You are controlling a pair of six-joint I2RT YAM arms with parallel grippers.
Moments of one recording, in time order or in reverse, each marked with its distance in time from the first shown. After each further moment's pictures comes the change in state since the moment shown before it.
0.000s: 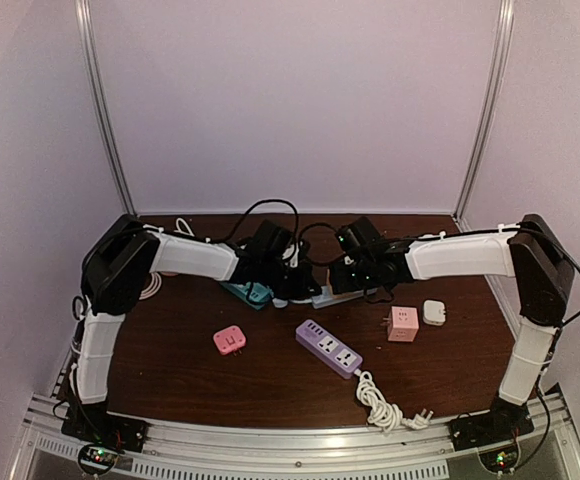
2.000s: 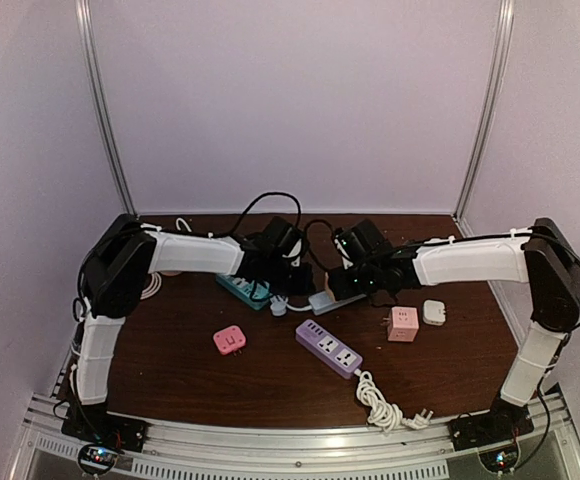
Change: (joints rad) left arm -0.042 0.005 0.092 -0.209 -0.243 0.100; right arm 0.033 -0.068 -0.058 0.020 0.001 -0.124
